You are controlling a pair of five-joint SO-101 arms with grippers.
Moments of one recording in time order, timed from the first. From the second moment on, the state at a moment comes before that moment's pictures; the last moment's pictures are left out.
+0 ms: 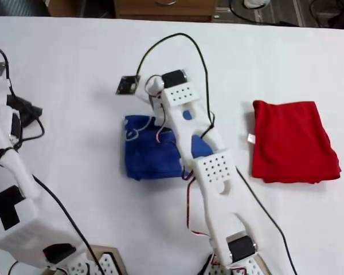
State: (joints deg) left arm -41.0 7.9 -8.4 96.5 -22.4; right arm -25.9 66.5 -67.3 96.3 57.0
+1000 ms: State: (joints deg) left arm -41.1 7.9 -8.4 96.5 -22.4; right arm -21.4 61.0 -54.7 96.9 69.1
